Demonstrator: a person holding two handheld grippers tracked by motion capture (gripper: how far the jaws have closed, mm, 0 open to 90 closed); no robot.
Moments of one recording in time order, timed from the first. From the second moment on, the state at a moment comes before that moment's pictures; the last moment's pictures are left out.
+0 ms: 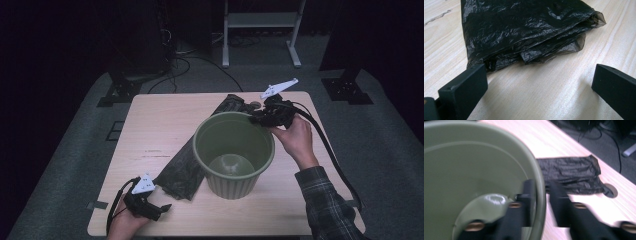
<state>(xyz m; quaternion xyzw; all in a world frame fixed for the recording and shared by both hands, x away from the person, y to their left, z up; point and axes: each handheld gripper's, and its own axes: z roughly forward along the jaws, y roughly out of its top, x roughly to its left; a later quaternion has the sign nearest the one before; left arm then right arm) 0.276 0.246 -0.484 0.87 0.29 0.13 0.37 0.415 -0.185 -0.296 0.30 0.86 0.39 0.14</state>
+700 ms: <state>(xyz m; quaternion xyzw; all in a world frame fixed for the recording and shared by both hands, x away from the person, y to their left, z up) 0.276 0.246 -0.484 0.88 0.29 0.13 0.37 0.373 -0.250 -0.285 0.32 0.81 0.46 0.18</state>
